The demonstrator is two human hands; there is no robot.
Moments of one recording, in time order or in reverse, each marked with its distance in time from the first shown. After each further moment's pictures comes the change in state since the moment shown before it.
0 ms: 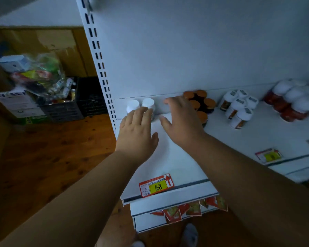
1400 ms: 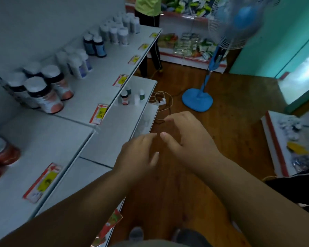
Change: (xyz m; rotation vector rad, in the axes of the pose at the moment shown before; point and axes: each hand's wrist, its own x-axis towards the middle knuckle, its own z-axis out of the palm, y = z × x) left_hand 0.031 0.730 0.252 -0.461 -0.646 0.885; right_hand -0.357 0.532 -0.384 -0.189 0.261 0.936
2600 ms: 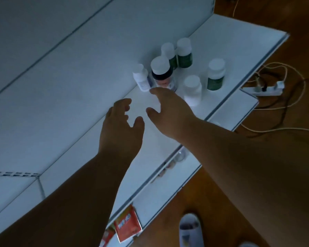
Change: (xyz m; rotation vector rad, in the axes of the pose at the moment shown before) left_hand 0.414 -0.330 0.266 -0.001 0.469 -0.901; right_hand 0.475 0.283 0.509 0.438 -0.576 -0.244
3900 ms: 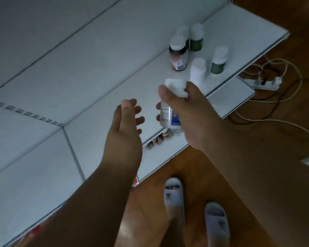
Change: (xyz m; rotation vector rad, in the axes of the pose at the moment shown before) left_hand -0.135 0.041 -0.074 -0.641 -0.012 -0.368; right_hand -0.120 -0.066 -0.043 0.867 -0.084 0.396
